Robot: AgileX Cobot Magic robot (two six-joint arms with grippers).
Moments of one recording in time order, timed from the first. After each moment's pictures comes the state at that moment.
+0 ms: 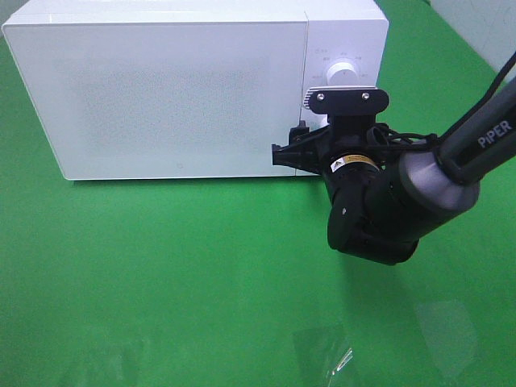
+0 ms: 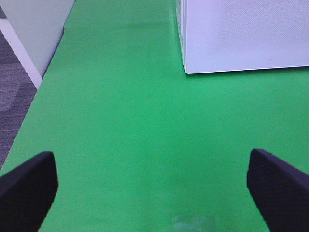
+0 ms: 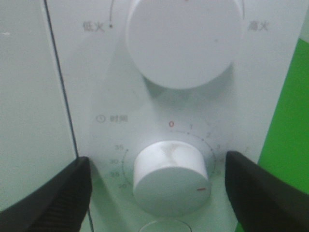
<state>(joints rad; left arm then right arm) 0.00 0.00 -0.50 0.02 1.05 0.06 0.67 2.12 -0.84 0.78 -1.17 -0.36</state>
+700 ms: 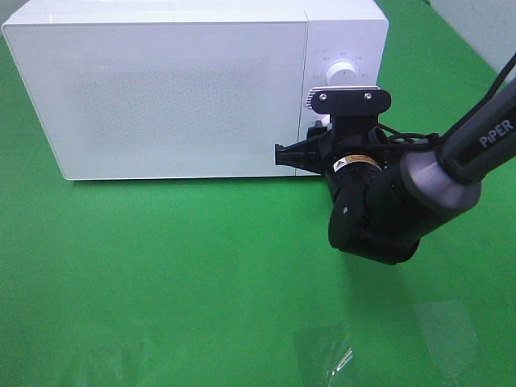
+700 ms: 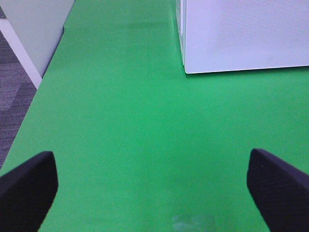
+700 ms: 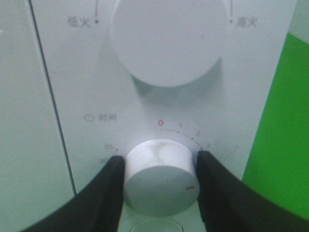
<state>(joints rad) 0.00 0.00 -0.50 0.02 1.05 0.06 0.67 2.11 -0.84 0.79 -1.17 -0.38</state>
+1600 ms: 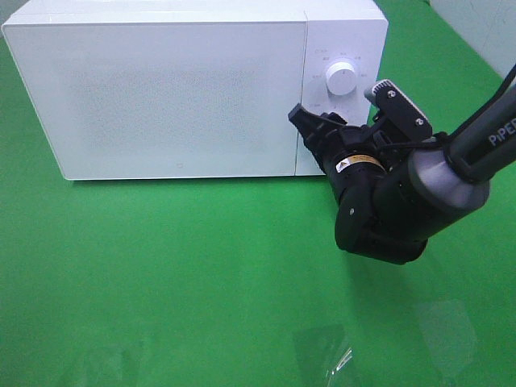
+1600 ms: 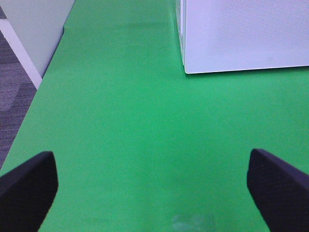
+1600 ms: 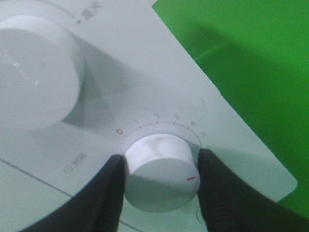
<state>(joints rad) 0.00 0.00 -0.50 0.02 1.05 0.06 0.66 2.10 -0.82 0.74 -1.15 0.44</state>
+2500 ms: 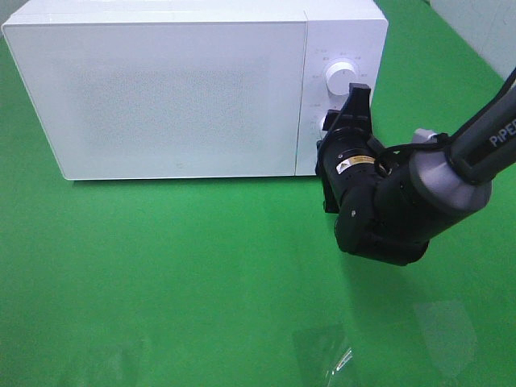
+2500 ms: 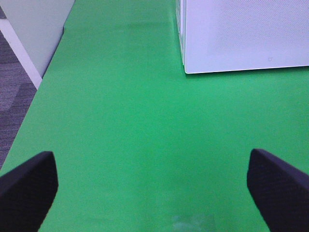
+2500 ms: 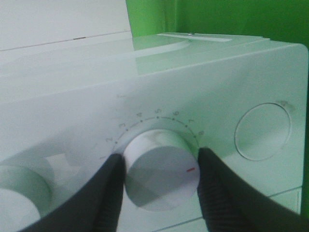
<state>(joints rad) 0.00 0.00 -0.50 0.02 1.05 0.06 0.66 2.10 -0.82 0.73 -1.16 1.39</state>
